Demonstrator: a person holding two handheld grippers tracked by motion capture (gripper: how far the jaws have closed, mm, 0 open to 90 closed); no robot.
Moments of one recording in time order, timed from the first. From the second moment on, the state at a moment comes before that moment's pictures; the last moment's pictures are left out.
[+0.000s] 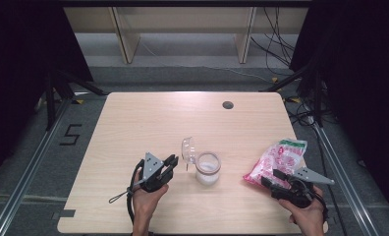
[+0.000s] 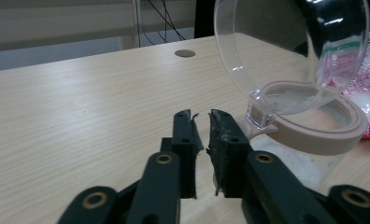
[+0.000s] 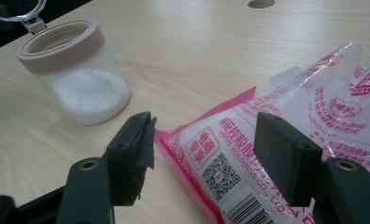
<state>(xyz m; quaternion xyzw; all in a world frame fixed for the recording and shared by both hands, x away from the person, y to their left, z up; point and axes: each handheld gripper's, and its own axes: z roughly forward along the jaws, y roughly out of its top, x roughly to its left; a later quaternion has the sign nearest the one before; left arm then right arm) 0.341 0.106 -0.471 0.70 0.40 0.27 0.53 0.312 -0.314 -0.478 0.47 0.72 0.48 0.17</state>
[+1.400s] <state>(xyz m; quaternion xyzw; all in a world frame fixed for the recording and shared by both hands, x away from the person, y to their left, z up) 0.339 0.084 -0.450 0.71 0.35 0.27 0.54 0.311 -0.312 -0.477 0.46 0.72 0.49 0.17</state>
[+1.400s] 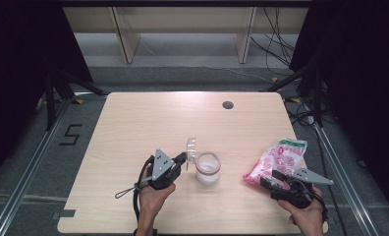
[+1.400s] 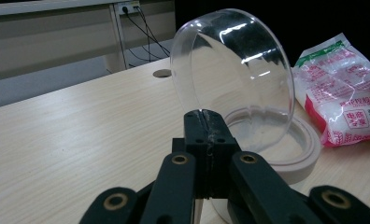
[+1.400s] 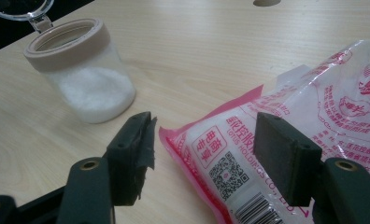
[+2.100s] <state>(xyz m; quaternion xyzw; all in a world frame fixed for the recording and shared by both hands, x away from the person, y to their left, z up) 0.335 0.066 -0.454 0.73 0.31 0.26 0.54 0.310 -0.312 -0.477 0.46 0.73 0.48 0.17</state>
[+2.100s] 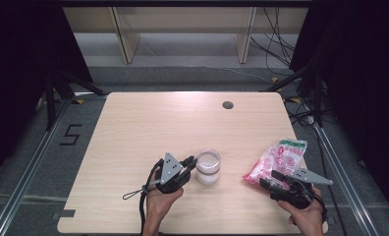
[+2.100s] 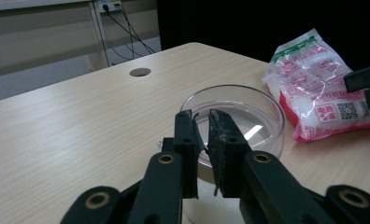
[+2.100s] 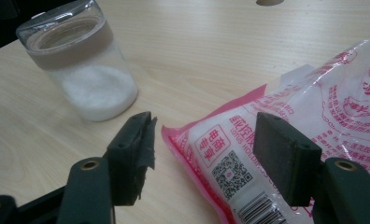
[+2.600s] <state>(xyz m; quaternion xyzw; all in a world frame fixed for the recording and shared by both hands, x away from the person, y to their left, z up) 0.315 0.058 -0.457 0.75 0.30 0.23 0.55 0.310 -0.310 -0.479 0.45 0.73 0.48 0.17</state>
